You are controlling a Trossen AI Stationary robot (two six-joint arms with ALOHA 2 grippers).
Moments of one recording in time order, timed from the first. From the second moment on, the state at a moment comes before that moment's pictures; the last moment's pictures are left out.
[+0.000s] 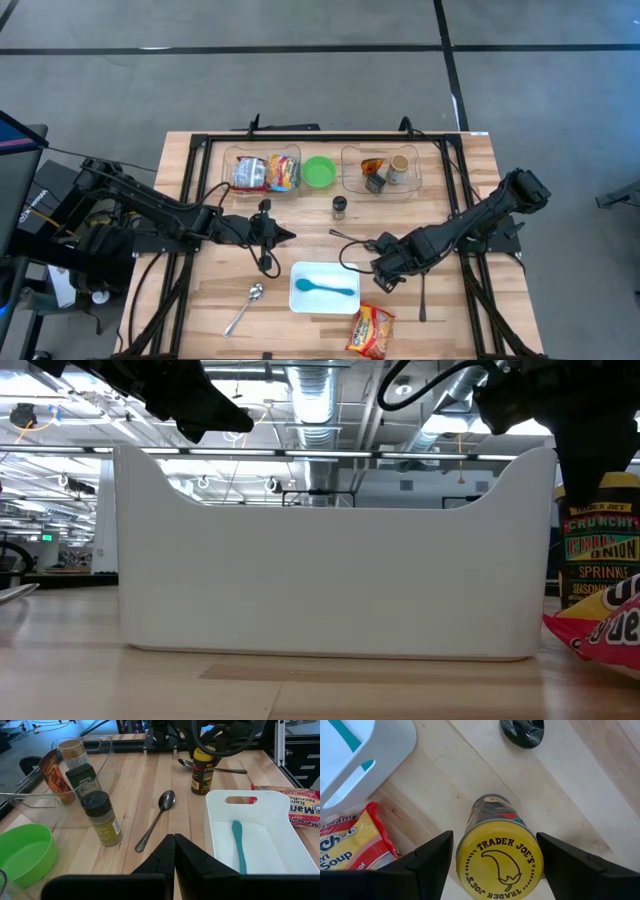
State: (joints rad) left arm -0.33 1.17 0.61 0.14 -0.40 -0.11; right arm 0.47 1.59 1.14 -1.03 0.08 1.20
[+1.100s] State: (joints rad) left arm -0.33 1.17 0.61 0.14 -0.40 -0.11; right arm 0.49 1.59 1.14 -1.01 0.08 1.18
